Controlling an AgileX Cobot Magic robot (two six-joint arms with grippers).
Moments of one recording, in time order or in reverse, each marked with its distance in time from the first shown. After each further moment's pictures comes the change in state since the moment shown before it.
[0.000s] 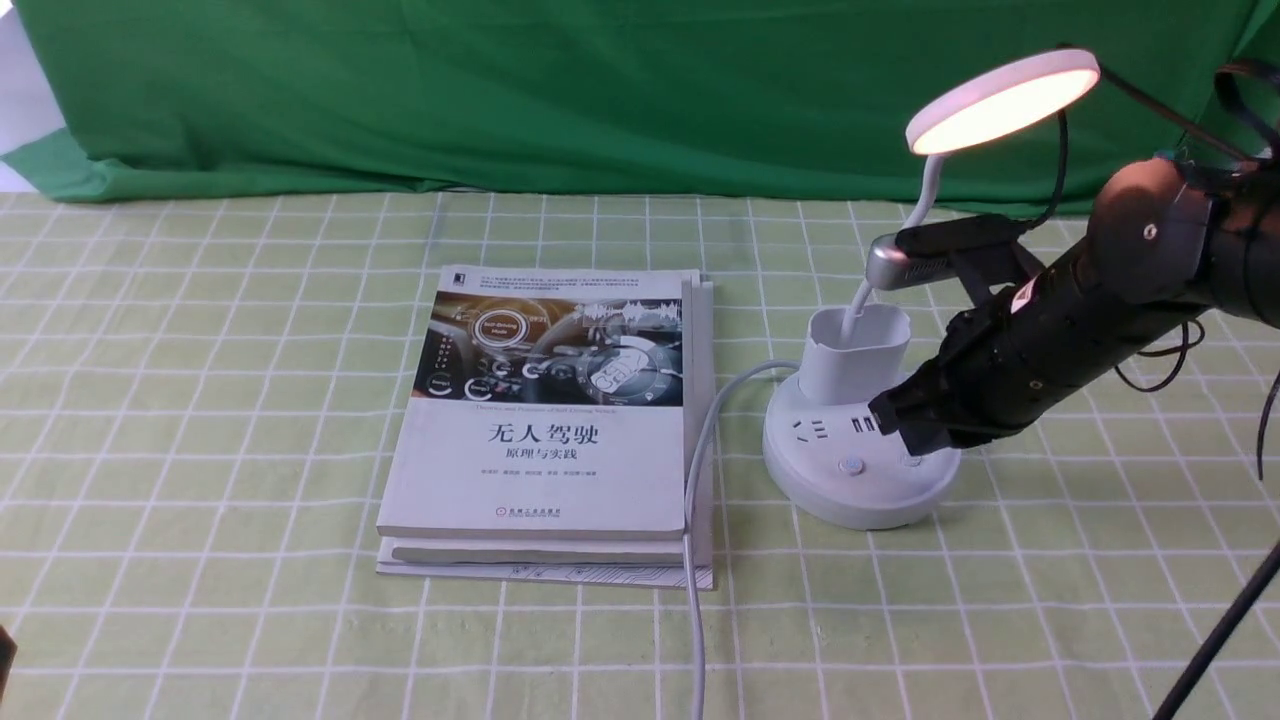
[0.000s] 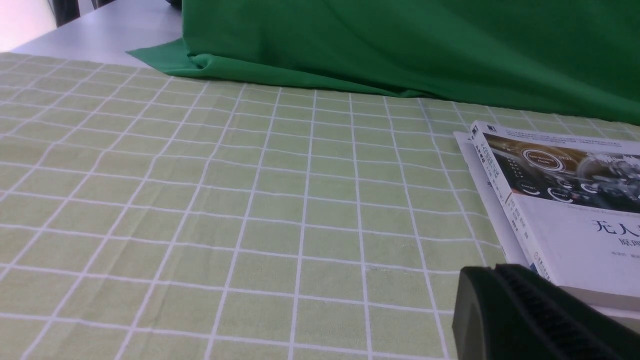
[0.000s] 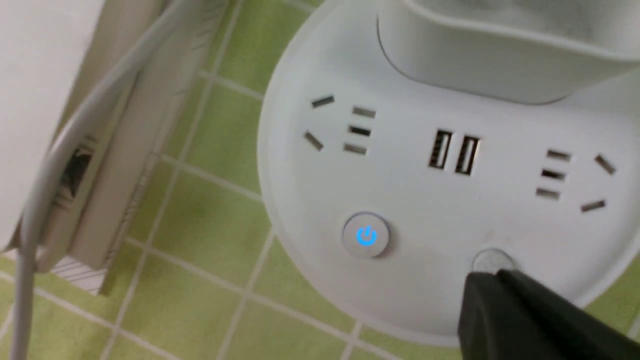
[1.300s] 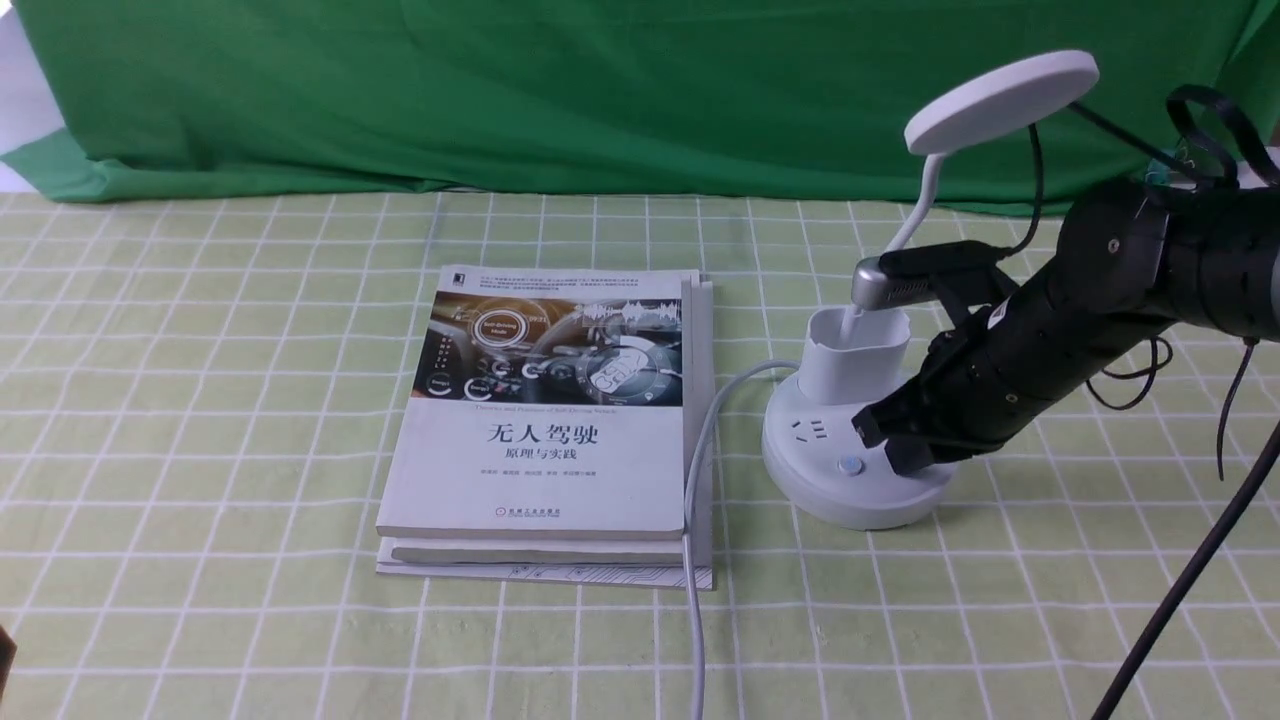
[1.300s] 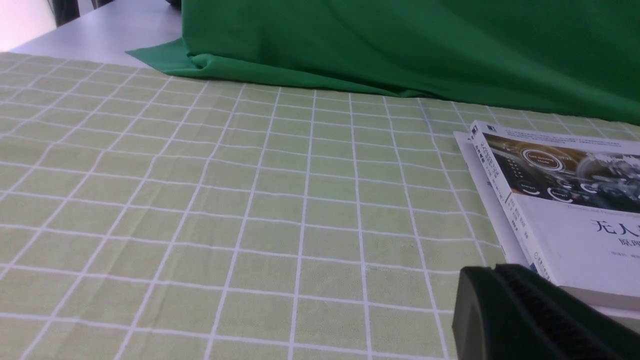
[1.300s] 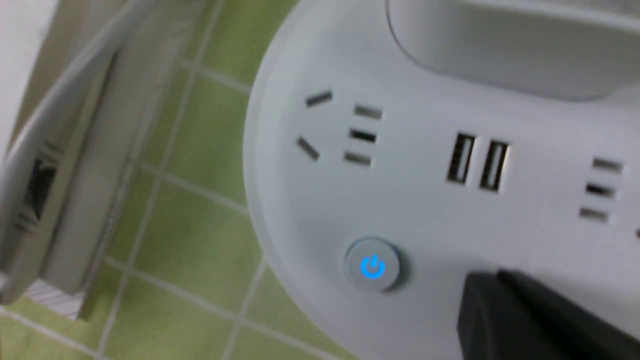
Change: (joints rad) right arm -0.001 0.112 -0.050 0.024 -0.001 -0.005; left arm 0.000 0.000 0.000 0.000 0.000 0.000
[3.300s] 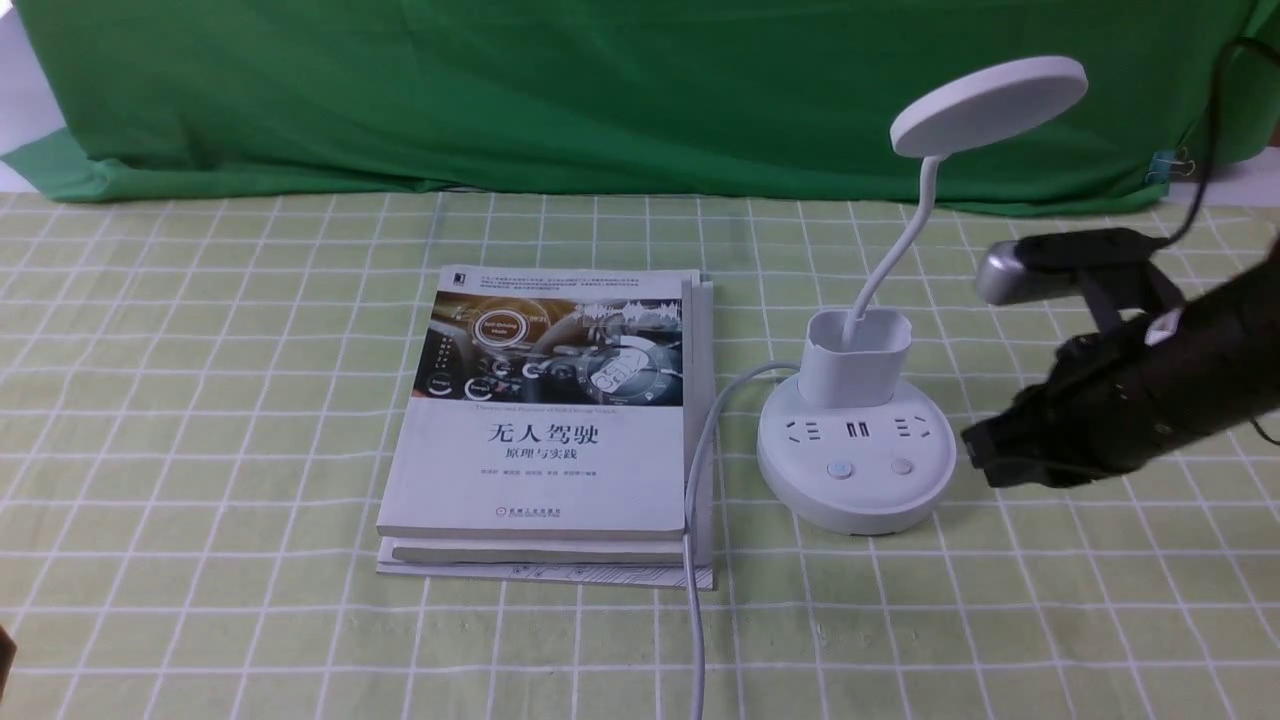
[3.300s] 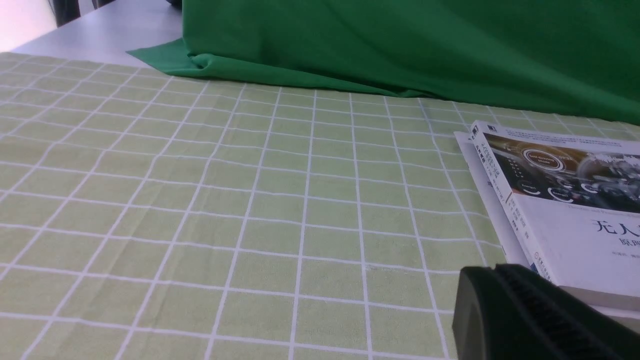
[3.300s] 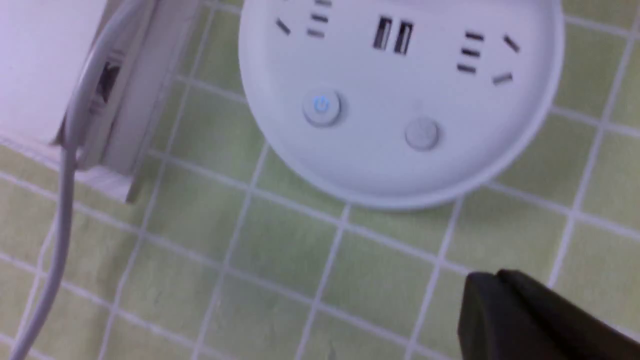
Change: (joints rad) right arm -0.052 -0.277 0.186 0.015 0.006 -0.008; left arm 0.000 0.000 0.000 0.000 0.000 0.000
